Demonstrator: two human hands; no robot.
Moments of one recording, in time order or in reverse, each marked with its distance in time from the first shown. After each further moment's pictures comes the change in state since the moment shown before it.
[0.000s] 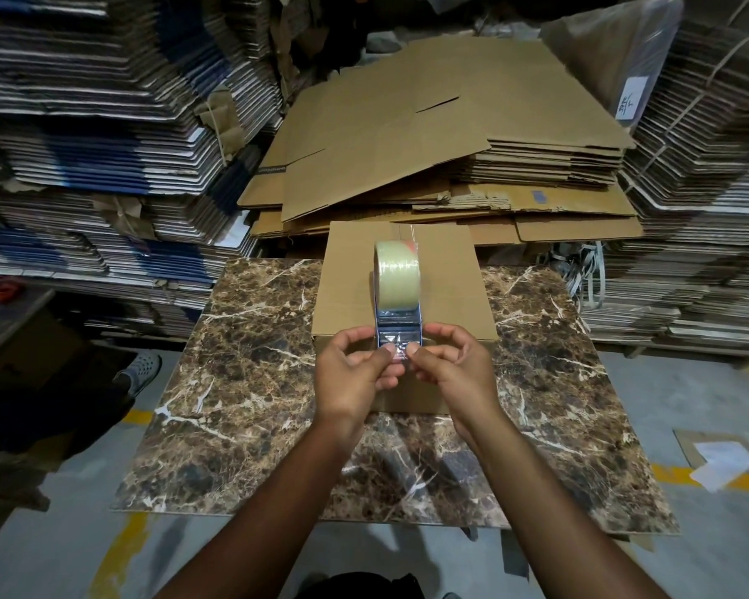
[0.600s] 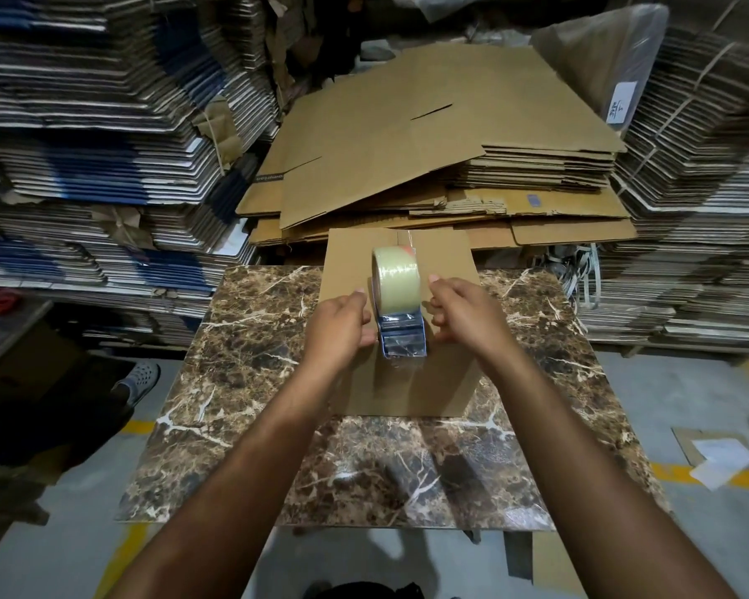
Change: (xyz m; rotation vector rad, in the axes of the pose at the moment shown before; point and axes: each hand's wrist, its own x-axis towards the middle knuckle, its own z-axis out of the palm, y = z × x) left_hand 0.037 0.054 -0.002 0.322 -0.057 0.054; right_hand 0.039 -0.064 -0.005 -0.472 -0.039 -0.103
